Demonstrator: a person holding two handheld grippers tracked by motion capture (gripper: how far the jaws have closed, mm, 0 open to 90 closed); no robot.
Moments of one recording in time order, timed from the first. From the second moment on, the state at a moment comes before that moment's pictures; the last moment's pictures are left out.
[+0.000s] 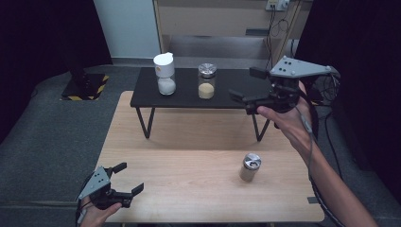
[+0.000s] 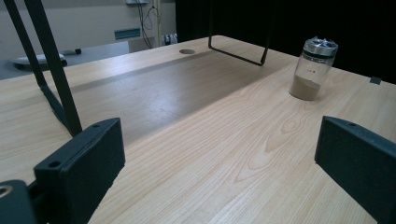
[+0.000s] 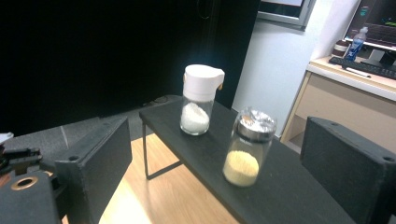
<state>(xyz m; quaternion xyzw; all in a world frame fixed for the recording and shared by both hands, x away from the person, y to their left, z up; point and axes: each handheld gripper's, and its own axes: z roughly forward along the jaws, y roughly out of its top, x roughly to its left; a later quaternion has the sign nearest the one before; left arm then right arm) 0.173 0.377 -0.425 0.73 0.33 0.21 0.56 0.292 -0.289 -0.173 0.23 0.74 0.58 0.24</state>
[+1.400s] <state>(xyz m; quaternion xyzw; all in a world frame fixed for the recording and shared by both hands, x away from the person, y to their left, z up) 0.172 0.377 -0.425 0.73 0.33 0.21 0.56 0.197 -0.376 -0.293 0.30 0.74 0.55 0.25</state>
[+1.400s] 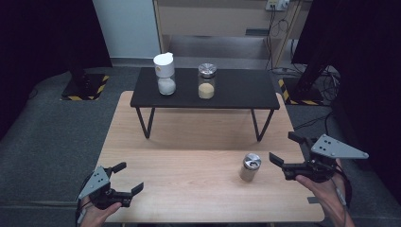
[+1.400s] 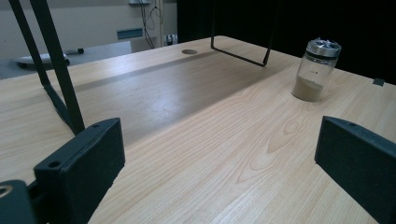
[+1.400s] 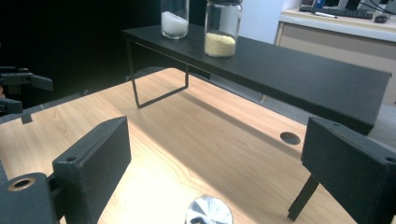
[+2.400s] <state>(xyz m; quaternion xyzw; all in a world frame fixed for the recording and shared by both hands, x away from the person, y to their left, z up) 0.170 0.377 -0.424 0.72 0.33 0.22 0.56 0.182 -0.392 -0.375 0.36 0.74 0.52 0.22</state>
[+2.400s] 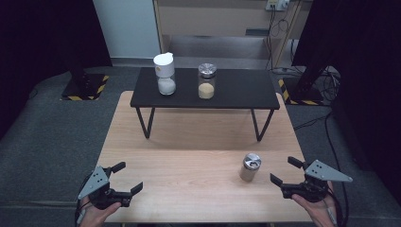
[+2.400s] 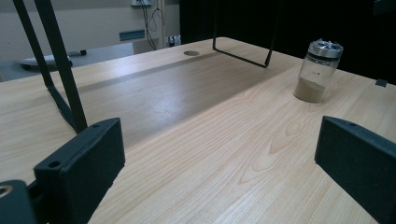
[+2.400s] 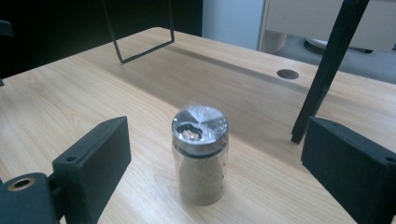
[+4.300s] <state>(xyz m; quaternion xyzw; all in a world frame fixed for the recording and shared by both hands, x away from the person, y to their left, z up) 0.171 0.377 -0.424 0.73 0.33 0.22 0.56 0.169 -0.400 -0.408 0.38 0.71 0.55 0.23</state>
